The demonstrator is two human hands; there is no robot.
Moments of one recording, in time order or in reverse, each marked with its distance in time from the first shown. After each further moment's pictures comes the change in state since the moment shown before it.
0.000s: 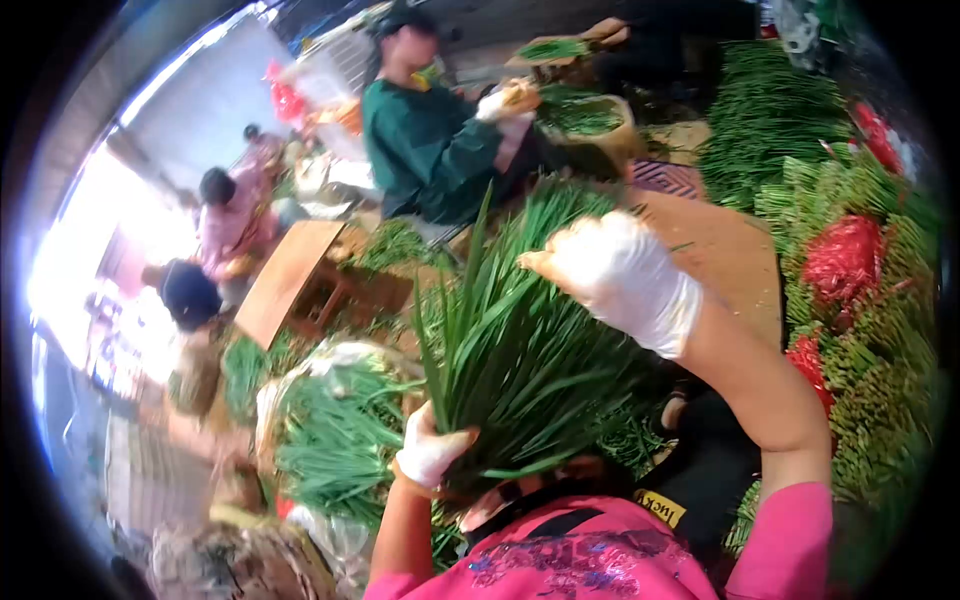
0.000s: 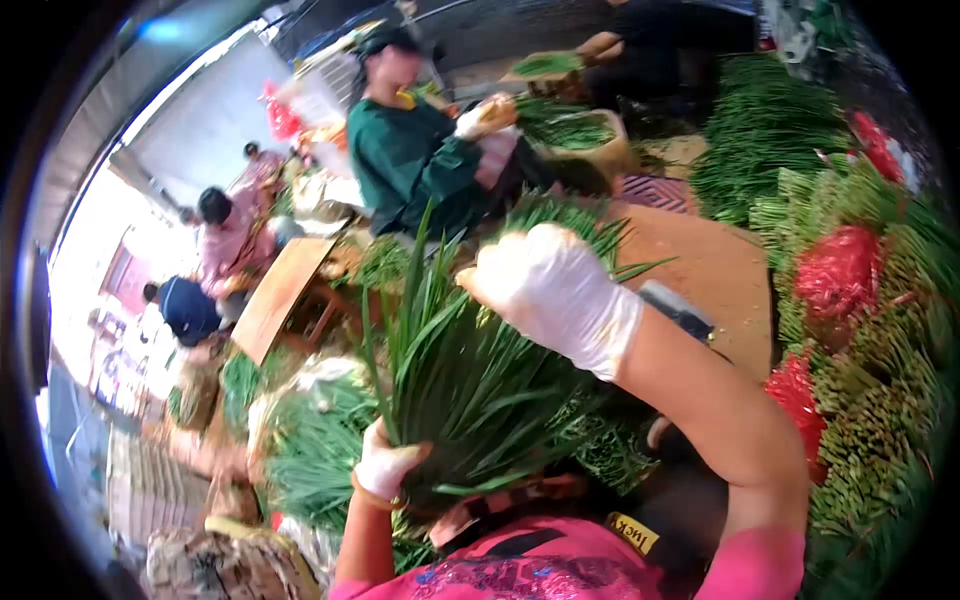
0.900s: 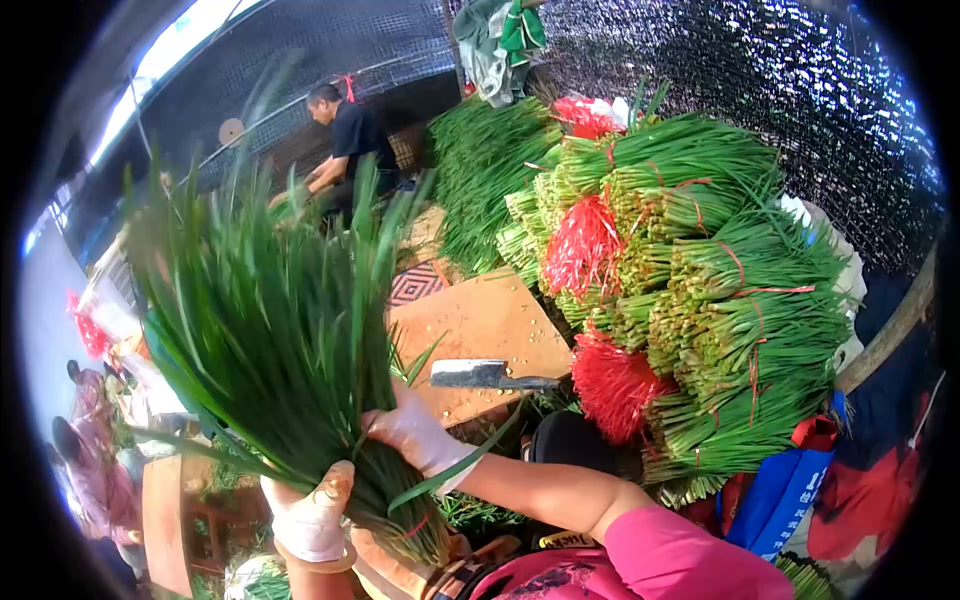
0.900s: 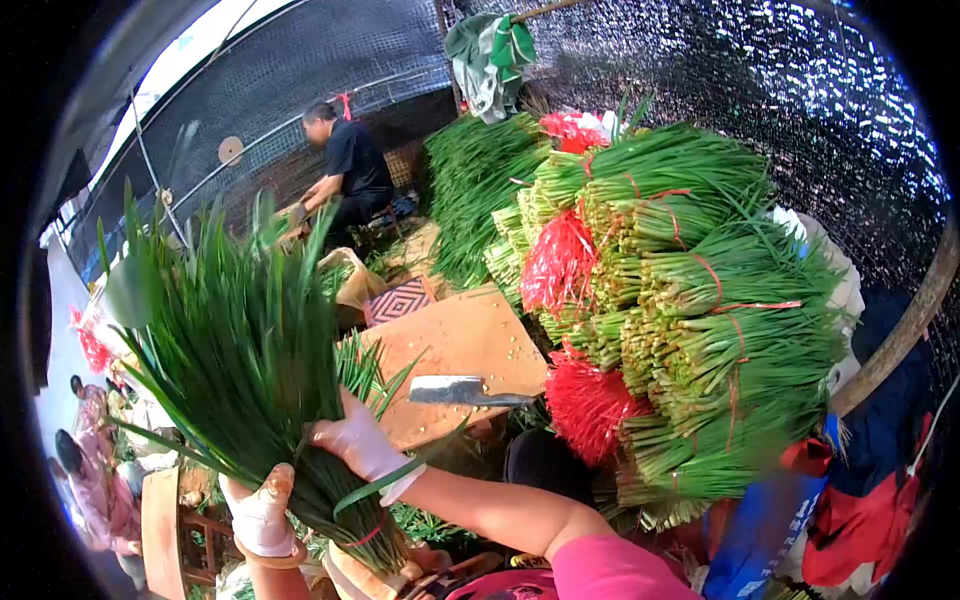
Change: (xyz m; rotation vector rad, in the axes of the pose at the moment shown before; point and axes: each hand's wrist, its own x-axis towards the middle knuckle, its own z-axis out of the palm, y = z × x) left_hand 0.059 0.132 0.125 -0.253 -0.297 0.575; right_hand -0.052 -0.033 0.005 1.919 0.884 0.860
